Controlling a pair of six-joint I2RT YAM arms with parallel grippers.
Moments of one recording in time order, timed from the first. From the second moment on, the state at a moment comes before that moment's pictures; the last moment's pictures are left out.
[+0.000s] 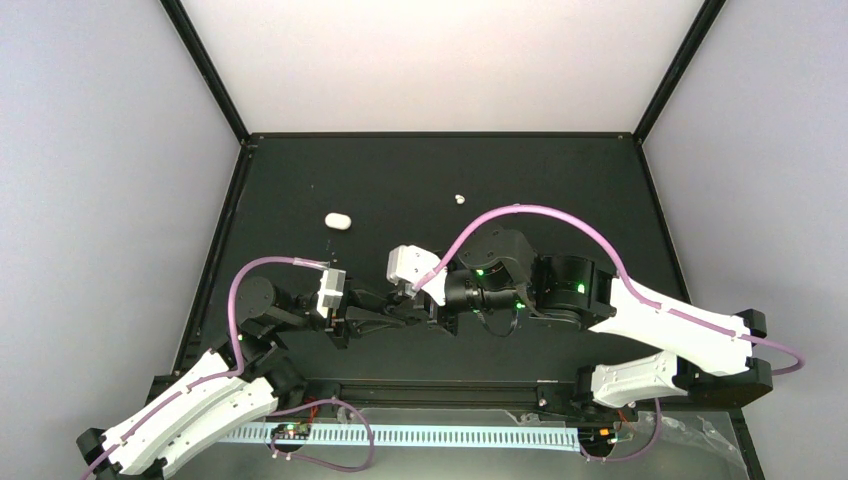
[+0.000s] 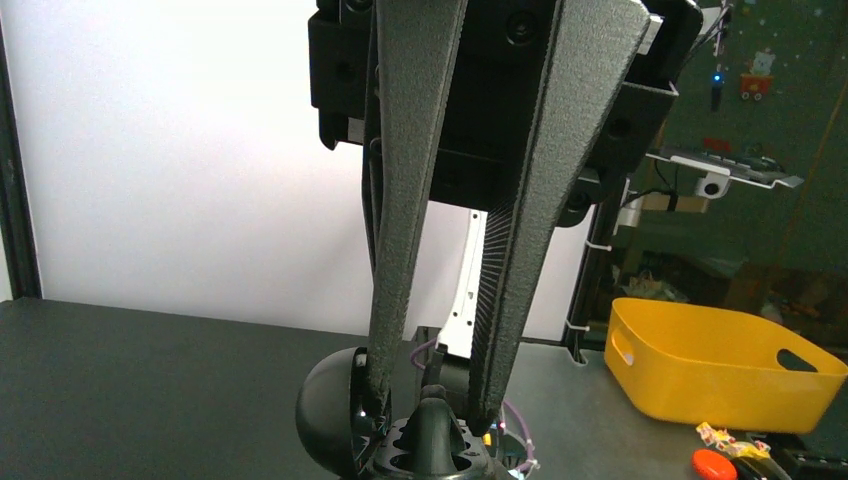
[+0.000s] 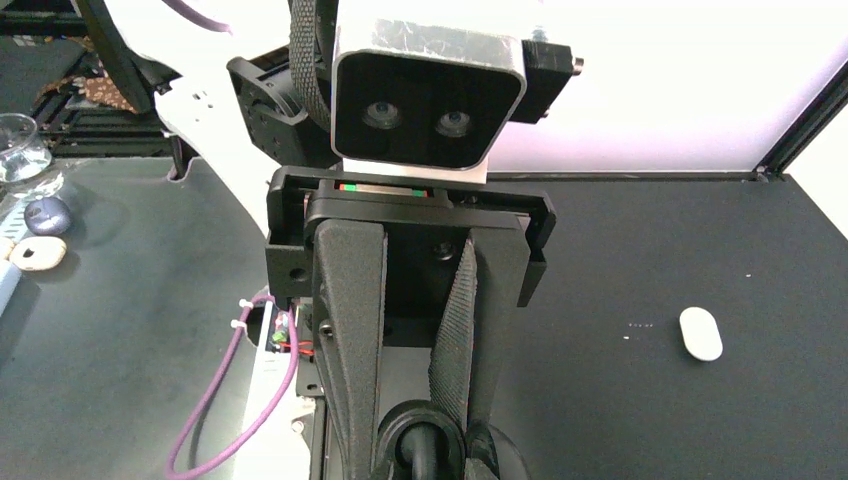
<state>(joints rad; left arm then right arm) -0.79 0.49 0.52 0.19 0.76 -0.30 1.32 1.24 1.51 -0.70 -0.14 -0.11</state>
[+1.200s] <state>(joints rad) -0.79 0.48 0.52 0.23 0.76 -0.32 1.32 1.08 1.39 -0.65 -0.01 -0.06</state>
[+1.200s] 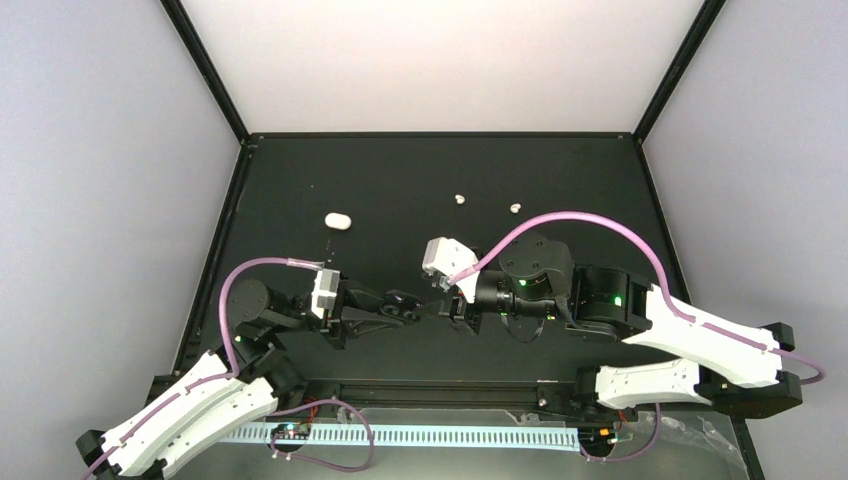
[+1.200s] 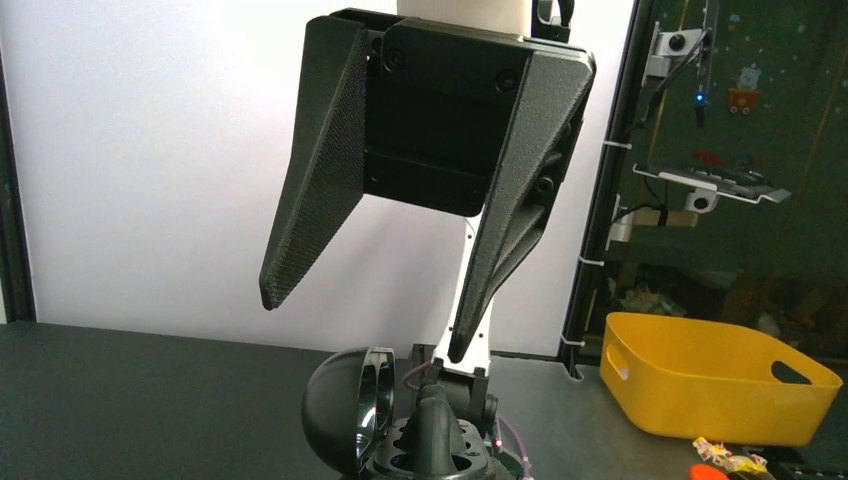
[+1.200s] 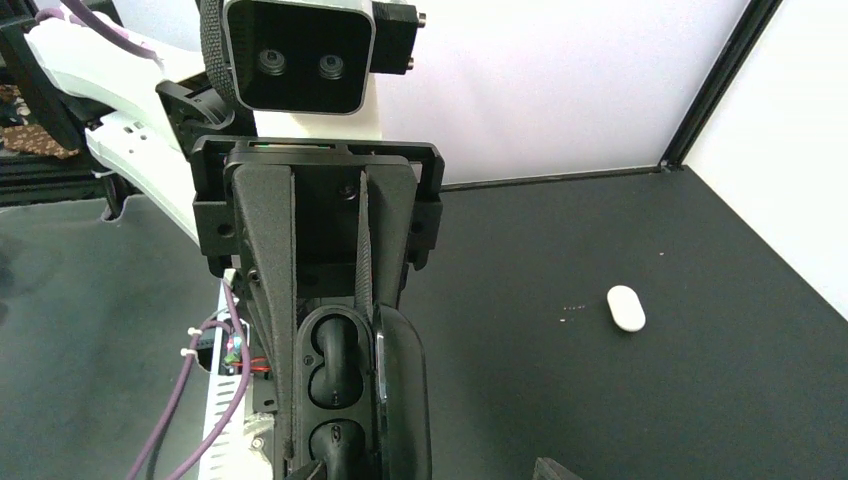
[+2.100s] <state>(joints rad) -0.79 0.47 0.52 0.24 0.76 -0.33 1.32 1.10 1.38 -0.63 0.02 -0.05</state>
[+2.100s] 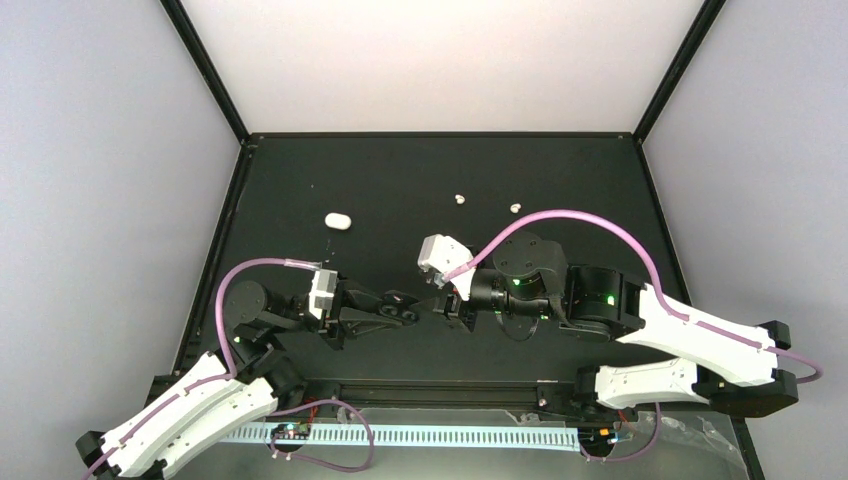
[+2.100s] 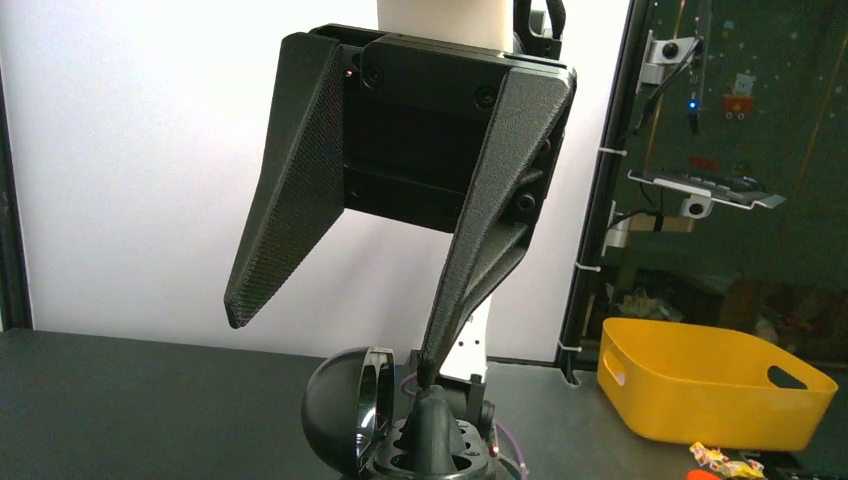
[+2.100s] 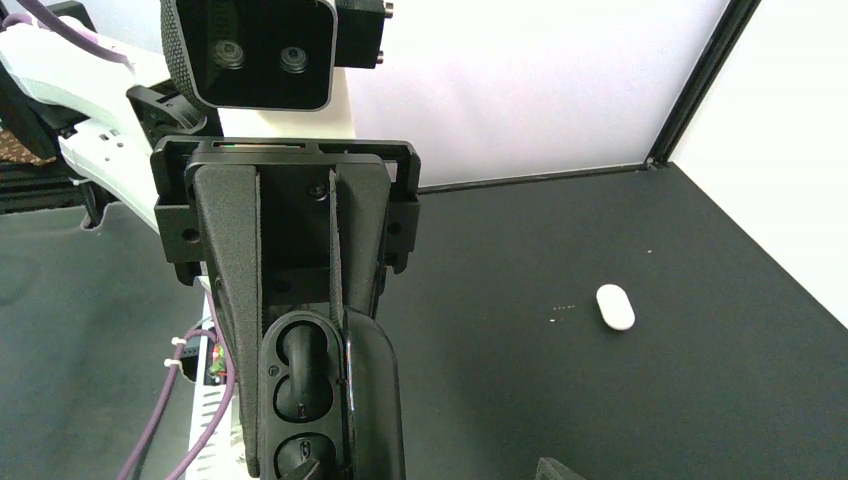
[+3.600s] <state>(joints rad) -0.79 0.46 0.52 0.24 0.77 -0.33 1.28 1.12 1.37 -0.58 0.18 0.04</state>
